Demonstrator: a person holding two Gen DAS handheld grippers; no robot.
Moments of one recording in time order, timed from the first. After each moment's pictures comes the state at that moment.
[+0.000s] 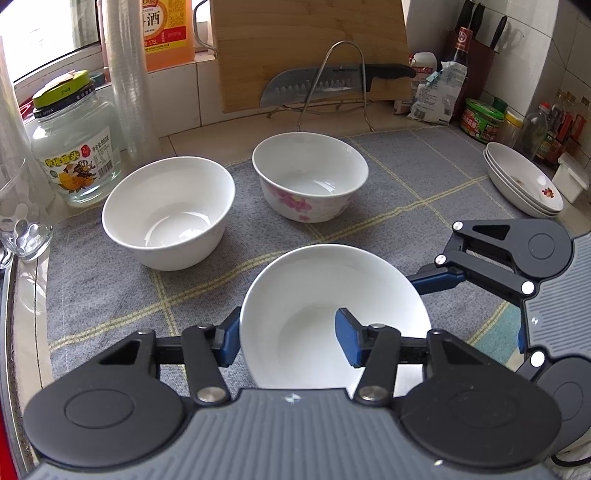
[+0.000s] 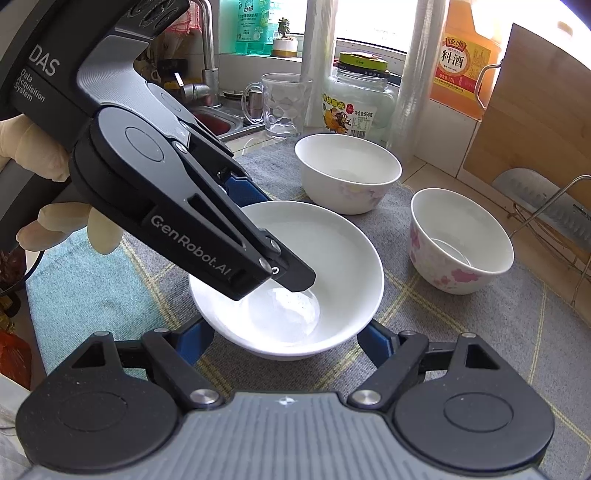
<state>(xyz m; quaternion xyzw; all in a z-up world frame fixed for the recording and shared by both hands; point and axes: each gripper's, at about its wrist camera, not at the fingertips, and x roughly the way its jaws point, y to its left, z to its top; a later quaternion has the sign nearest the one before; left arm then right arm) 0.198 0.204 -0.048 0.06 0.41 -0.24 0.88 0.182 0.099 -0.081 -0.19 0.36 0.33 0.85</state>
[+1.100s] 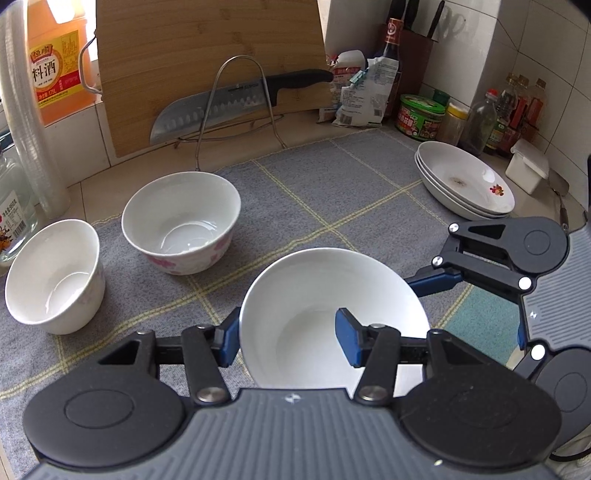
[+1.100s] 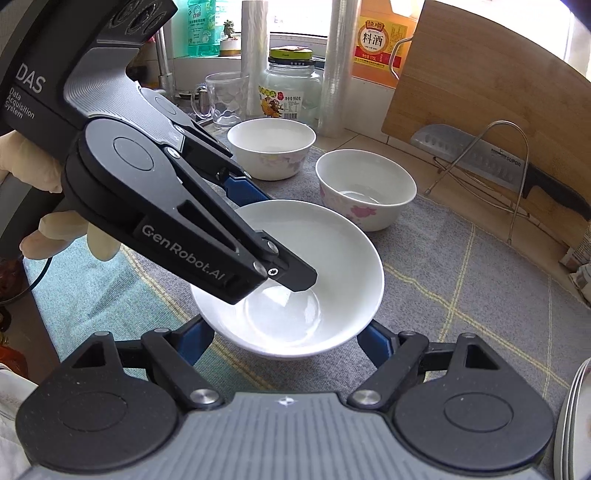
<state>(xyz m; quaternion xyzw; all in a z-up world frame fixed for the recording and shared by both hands) 0.189 0.110 -0.033 0.08 0.40 -0.31 0.86 0.159 0.013 -0.058 -0.16 0.38 0.28 0.87</state>
